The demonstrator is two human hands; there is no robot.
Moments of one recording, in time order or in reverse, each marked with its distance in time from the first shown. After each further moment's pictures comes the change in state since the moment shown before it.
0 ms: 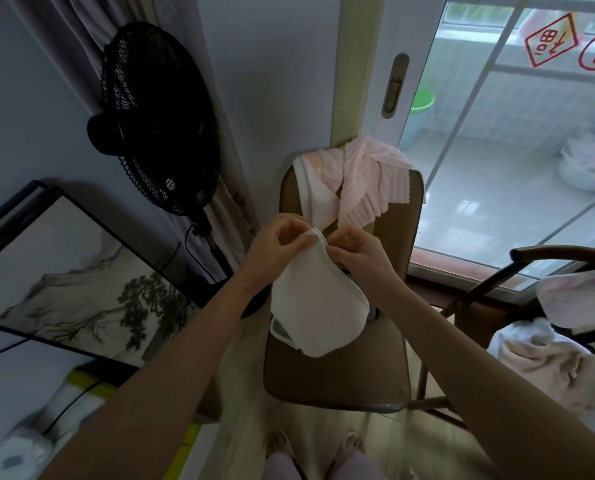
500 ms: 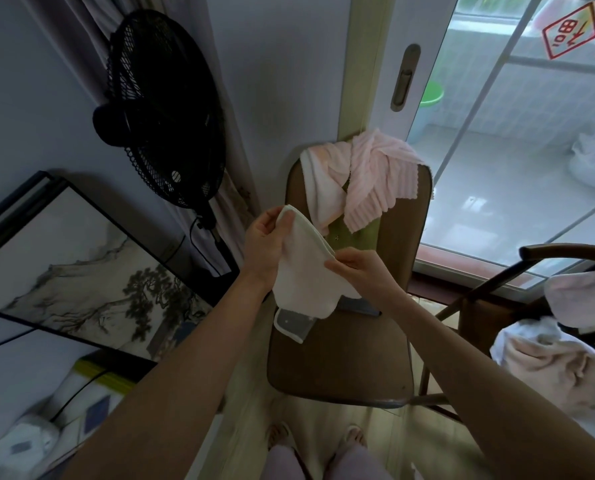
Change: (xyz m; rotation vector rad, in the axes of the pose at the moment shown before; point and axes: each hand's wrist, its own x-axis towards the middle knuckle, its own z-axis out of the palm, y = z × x) left_hand 0.003 -0.022 0.003 -0.451 0.307 -0.195; right_hand 0.003 0.036 -0.002 -0.345 -0.156 0.020
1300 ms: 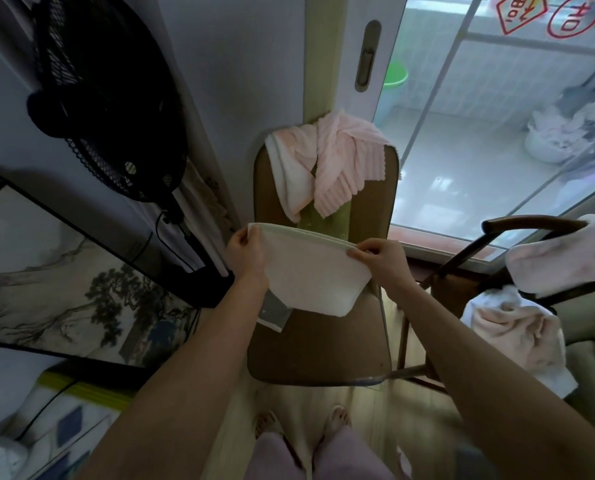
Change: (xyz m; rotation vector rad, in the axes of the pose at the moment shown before) left_hand 0.011 -0.053 0.025 0.071 0.435 -0.238; right_hand -0.017 0.050 -0.043 0.034 0.384 0.258
